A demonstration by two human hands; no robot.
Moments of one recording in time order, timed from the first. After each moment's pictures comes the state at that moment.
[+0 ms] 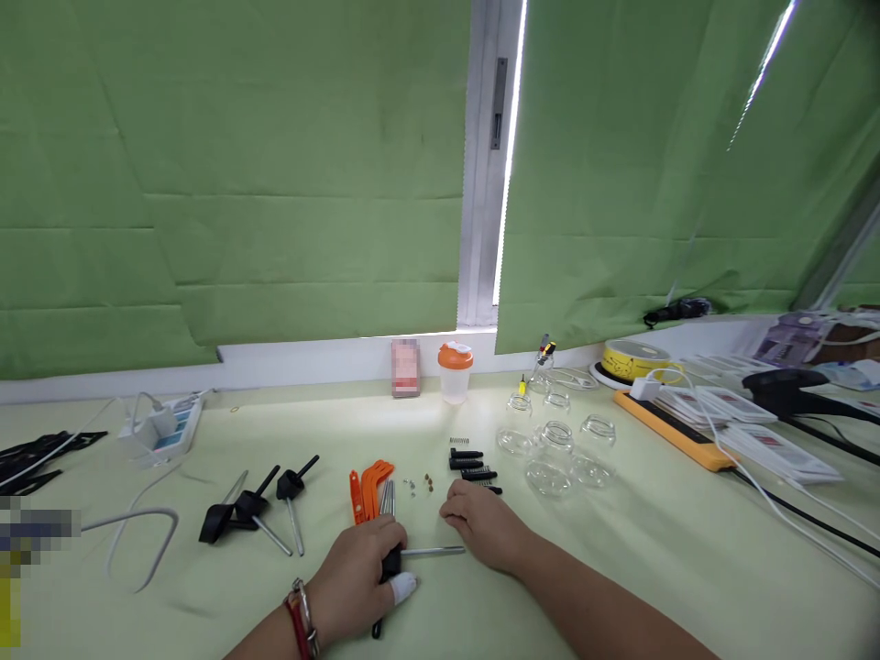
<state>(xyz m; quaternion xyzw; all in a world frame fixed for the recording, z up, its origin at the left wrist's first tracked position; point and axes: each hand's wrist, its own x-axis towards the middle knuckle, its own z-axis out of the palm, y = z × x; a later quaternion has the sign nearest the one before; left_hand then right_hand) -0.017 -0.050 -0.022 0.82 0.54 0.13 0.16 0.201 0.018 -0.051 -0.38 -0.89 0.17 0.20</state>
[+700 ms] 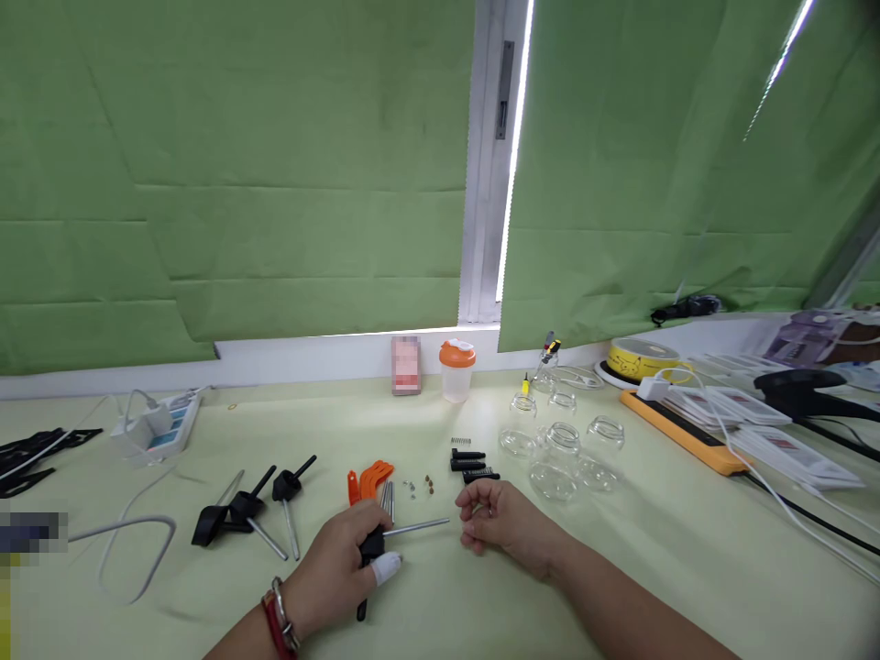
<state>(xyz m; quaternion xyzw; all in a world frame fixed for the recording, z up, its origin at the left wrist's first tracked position) -0.036 -0.039 -0.020 0.80 0.52 0.23 0.20 0.222 0.020 -0.058 -0.37 -0.56 0.66 0.34</state>
